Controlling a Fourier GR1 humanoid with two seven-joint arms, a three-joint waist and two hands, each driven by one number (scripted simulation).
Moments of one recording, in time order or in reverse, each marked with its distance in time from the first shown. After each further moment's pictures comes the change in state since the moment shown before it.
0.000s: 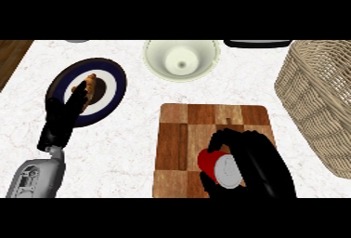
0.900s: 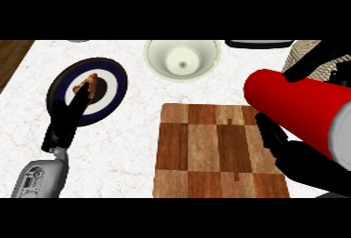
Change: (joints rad) left arm 0.006 -0.016 -0.011 0.007 -0.019 0.014 -0.017; right arm -0.707 -0.023 -0.445 -0.221 -0.421 0.165 0.575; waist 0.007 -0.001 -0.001
